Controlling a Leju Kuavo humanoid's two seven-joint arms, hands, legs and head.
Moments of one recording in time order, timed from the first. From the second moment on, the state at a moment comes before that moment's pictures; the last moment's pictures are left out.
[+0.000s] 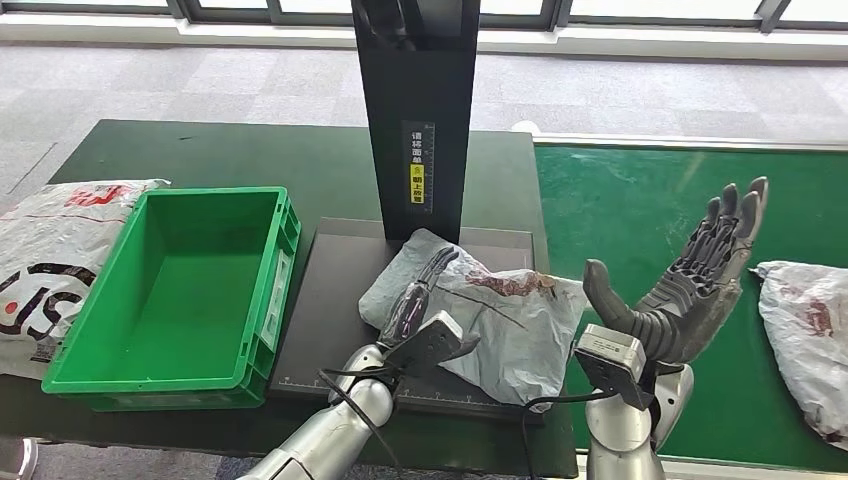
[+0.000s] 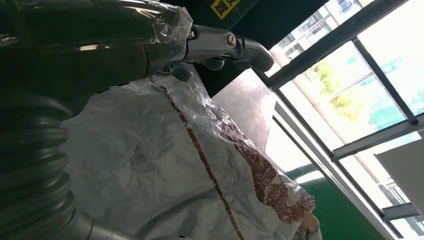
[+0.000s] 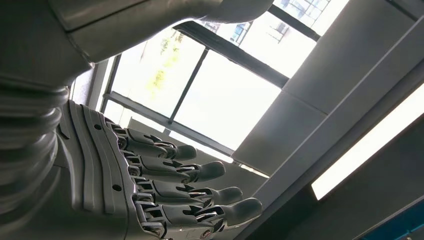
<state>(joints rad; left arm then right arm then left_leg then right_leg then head) -0.44 -0.38 -0.28 -0.64 -0.46 0.34 -0.46 -0.08 0.31 -0.02 -1.79 0.84 -0.70 -0.70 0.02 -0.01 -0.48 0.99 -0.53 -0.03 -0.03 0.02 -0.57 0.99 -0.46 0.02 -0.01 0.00</state>
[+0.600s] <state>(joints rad) -0.50 -0.38 -0.38 -0.47 -0.73 0.38 -0.19 -0.08 0.31 0.01 -1.80 0.87 -0.70 -0.66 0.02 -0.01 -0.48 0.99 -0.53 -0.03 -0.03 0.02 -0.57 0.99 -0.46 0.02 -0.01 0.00</state>
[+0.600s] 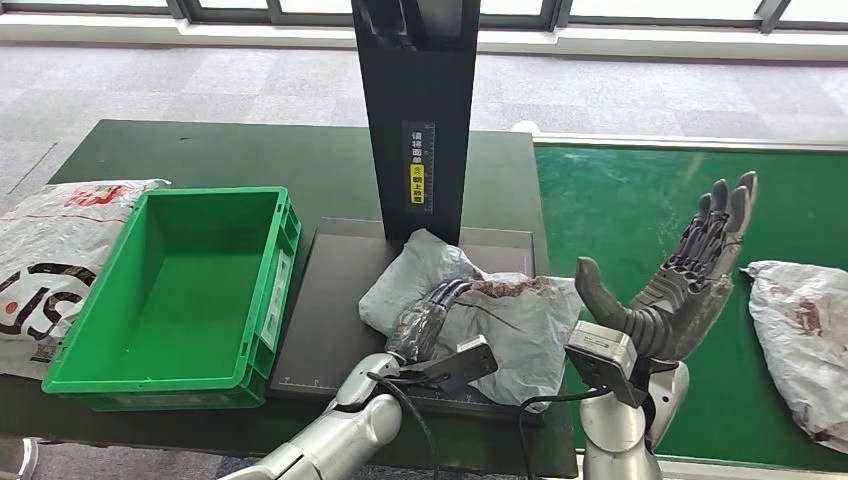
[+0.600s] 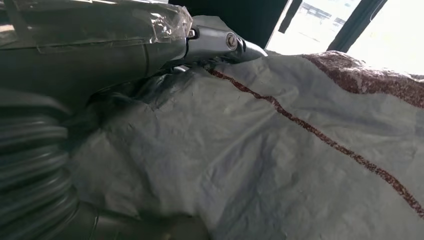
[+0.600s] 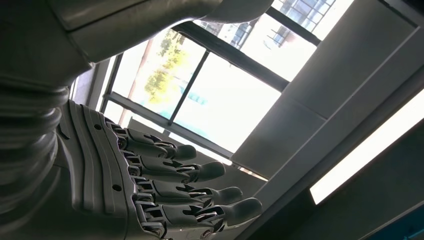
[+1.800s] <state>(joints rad) -0.31 -0.34 -0.02 -1.05 -0.82 0.70 -0.48 -0.03 0.30 0.02 -1.85 0.91 -0.70 -0.62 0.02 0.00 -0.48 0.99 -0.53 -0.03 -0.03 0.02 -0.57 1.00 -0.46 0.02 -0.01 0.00</state>
